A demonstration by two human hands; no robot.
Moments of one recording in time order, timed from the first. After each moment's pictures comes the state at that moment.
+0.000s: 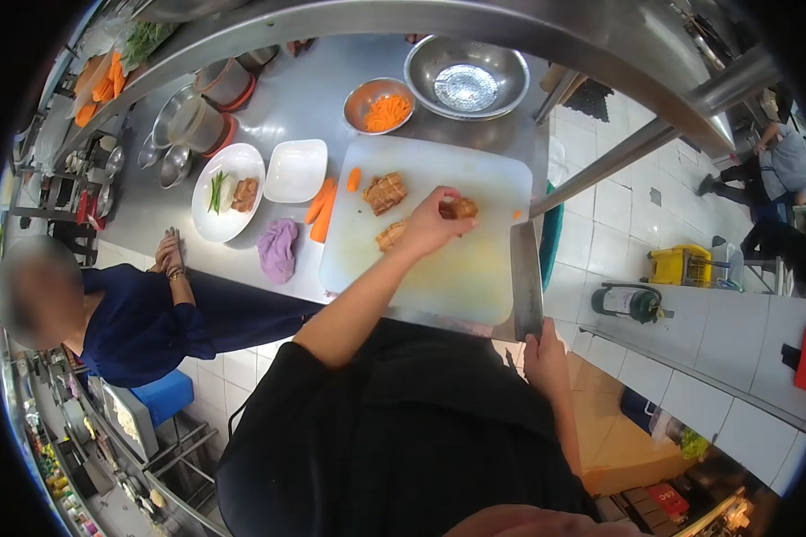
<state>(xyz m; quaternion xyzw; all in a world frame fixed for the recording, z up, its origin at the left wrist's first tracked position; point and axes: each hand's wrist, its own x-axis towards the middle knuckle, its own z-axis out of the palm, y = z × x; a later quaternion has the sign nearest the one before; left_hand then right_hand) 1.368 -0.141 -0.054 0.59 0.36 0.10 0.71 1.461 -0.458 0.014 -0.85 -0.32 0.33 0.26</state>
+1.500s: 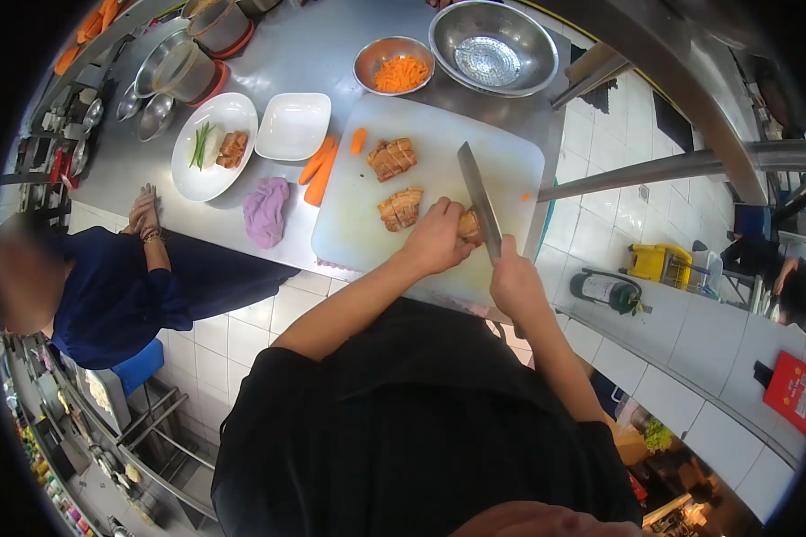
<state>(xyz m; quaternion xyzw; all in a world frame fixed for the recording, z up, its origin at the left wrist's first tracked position) 1.327 -0.192 -0.071 0.85 0.31 0.14 0.41 1.461 -0.325 0.000 -0.82 -0.47 0.30 0.10</state>
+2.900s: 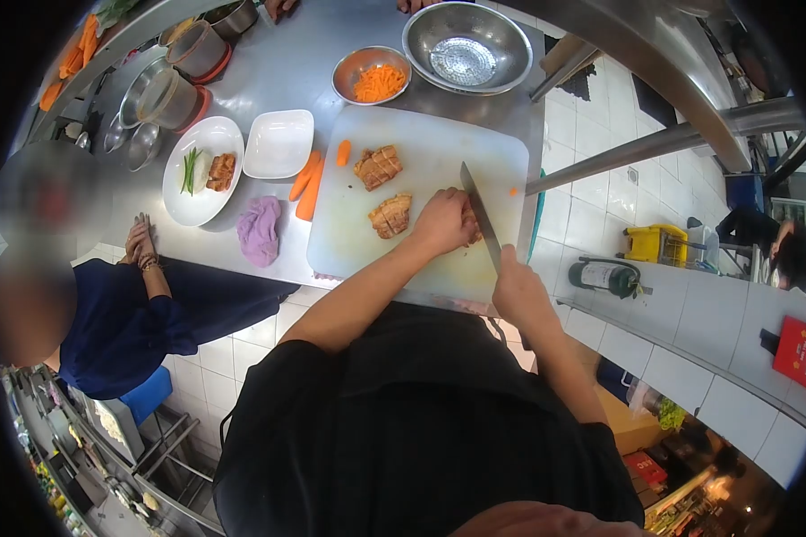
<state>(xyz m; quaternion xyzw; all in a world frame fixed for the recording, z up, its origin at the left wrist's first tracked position) 1.367 -0.172 -0.093 0.86 0.27 0.14 0.40 1.452 -0.350 0.024 -0.84 -0.46 0.29 0.08</state>
